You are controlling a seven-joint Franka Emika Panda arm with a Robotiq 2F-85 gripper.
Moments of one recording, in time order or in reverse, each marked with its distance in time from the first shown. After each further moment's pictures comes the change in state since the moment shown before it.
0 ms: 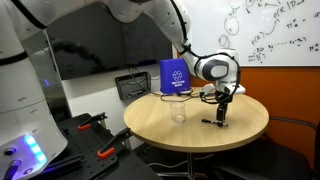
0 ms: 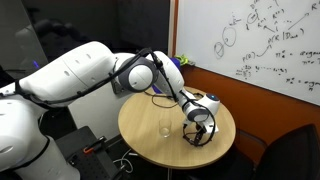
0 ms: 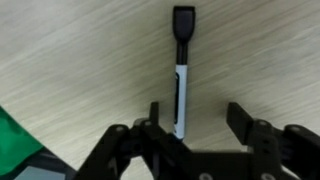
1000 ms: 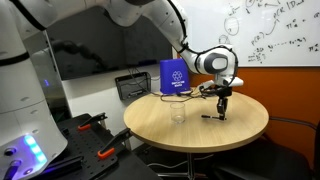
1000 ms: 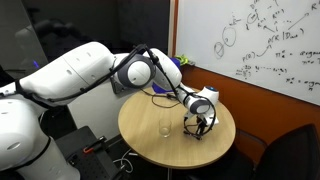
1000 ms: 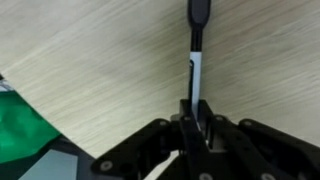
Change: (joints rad) arm 0.088 0.012 -0.088 0.087 -0.061 -0.120 0.138
